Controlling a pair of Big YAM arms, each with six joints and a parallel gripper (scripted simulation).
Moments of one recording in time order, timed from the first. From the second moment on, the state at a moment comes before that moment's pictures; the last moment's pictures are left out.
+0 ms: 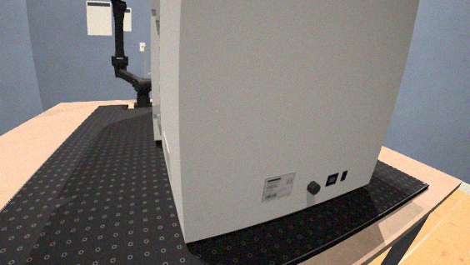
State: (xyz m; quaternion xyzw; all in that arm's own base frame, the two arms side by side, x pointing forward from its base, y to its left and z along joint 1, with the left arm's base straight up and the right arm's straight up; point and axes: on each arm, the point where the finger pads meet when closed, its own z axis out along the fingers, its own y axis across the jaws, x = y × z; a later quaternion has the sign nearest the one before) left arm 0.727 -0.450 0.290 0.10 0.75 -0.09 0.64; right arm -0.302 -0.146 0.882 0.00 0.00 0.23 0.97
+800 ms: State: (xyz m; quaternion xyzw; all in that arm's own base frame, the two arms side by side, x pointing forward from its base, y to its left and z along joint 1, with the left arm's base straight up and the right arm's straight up) left arm 0.727 -0.450 0.290 0.10 0.75 -0.09 0.64; right arm -0.302 -0.146 0.882 0.00 0.00 0.23 0.97
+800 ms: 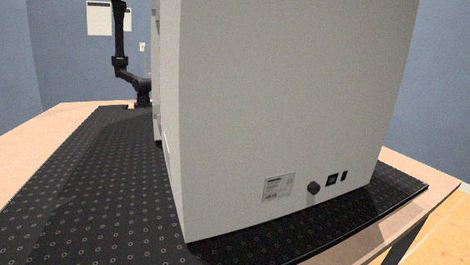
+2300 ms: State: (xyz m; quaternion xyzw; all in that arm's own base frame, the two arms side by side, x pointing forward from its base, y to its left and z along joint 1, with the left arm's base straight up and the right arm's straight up) left arm 0.728 -0.444 0.283 0.10 0.76 -0.09 0.64; right arm -0.302 -0.146 0.882 0.00 0.00 0.23 0.97
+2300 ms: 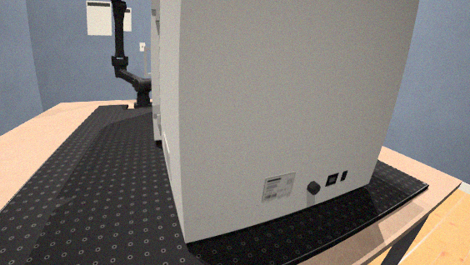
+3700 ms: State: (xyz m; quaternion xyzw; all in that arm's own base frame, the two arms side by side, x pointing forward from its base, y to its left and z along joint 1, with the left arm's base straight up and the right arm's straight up) left arm 0.699 -0.433 0.284 0.10 0.76 -0.08 0.64; right arm -0.302 -0.146 0.882 0.00 0.00 0.23 0.97
